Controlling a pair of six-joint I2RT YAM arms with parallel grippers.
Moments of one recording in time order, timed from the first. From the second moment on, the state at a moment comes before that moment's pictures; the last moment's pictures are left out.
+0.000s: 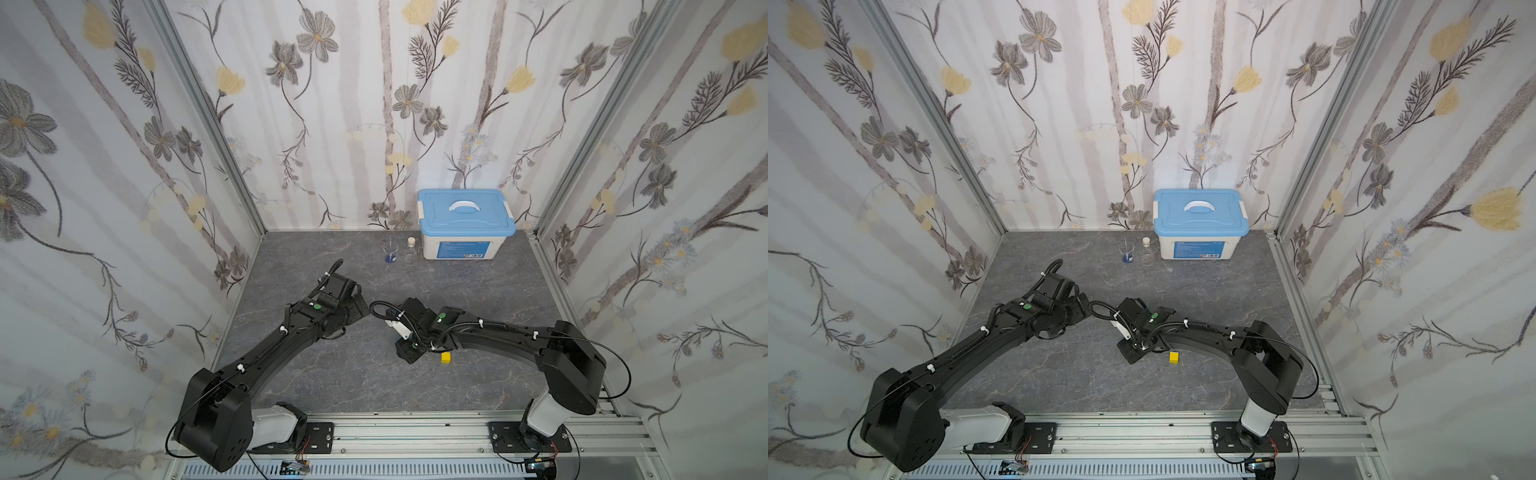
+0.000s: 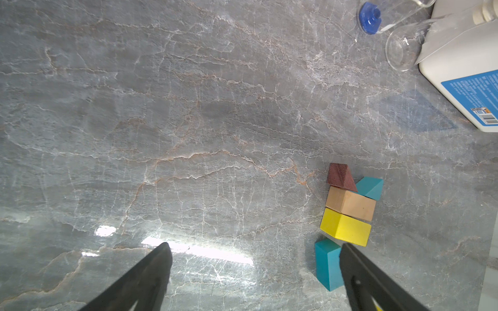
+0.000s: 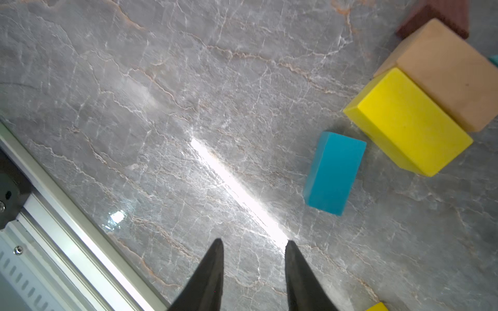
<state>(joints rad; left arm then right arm) -0.48 1.29 0.90 -0.61 -0.07 -0.90 0.95 1.69 1.15 -0.62 -0.06 0.26</state>
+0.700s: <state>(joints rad) -0.48 1.22 0.89 -0.62 -0.12 -0.91 0.93 1.85 1.21 -0.63 -0.04 0.24</state>
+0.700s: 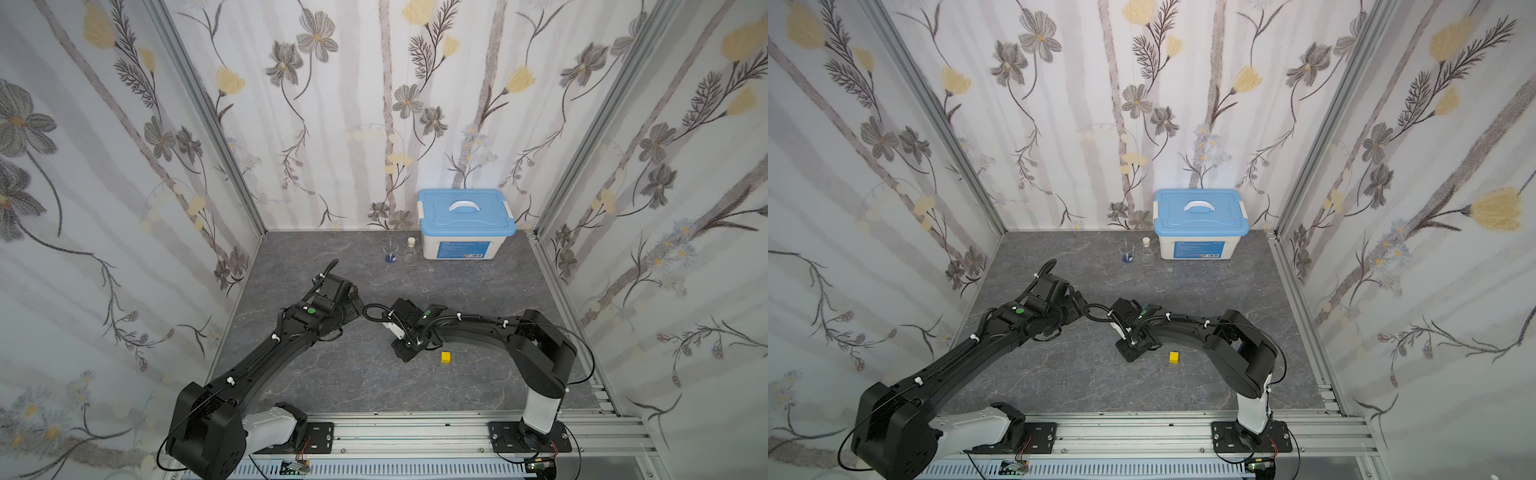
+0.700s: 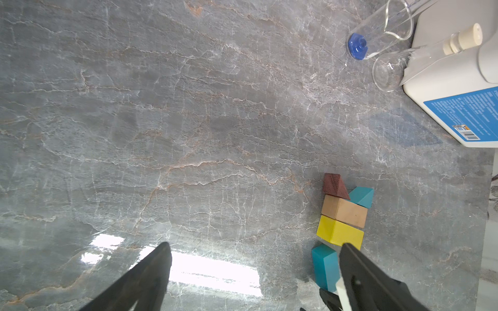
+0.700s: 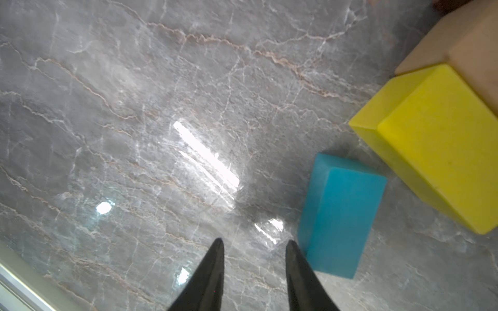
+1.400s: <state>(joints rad) -0.48 1.24 0.89 -0.62 -0.12 -0.92 0.88 1.88 1.22 -0.63 0.01 0.24</state>
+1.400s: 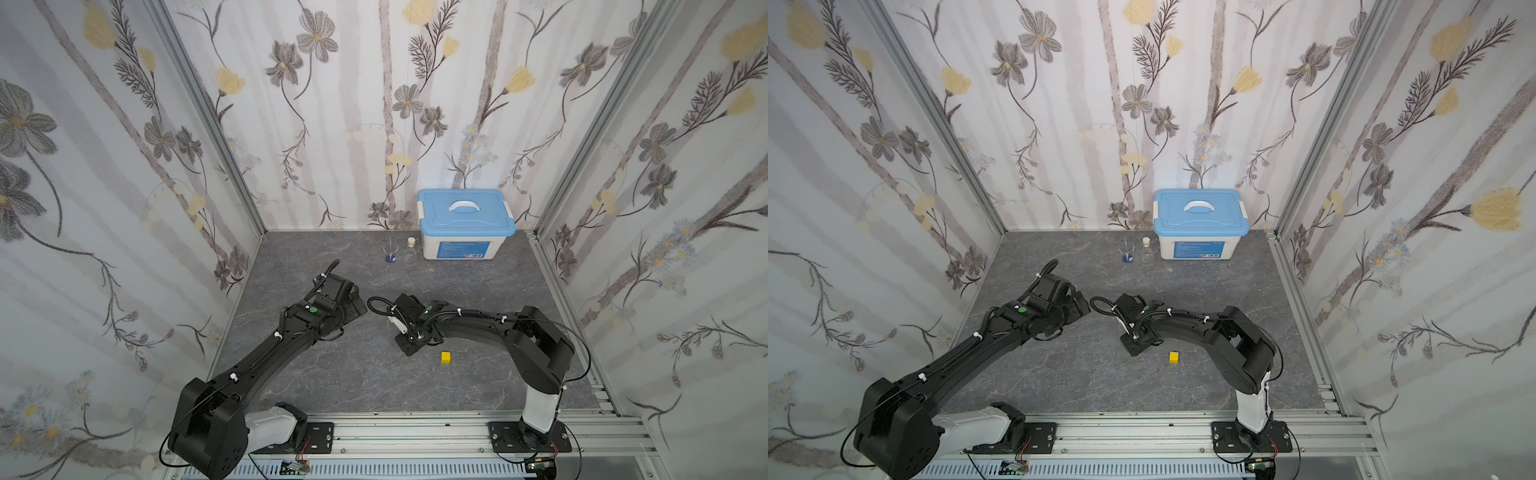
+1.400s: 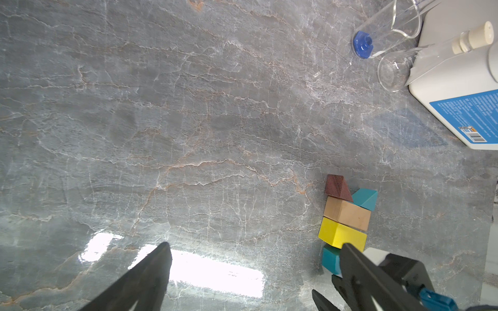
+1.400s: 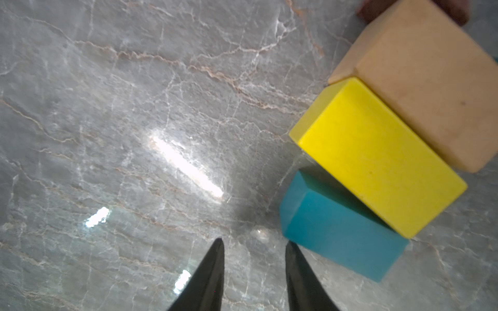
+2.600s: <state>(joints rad) -0.48 1.28 0.89 -0.59 -0.09 -0.92 0.69 1.82 1.18 -0.71 0.07 0.24</state>
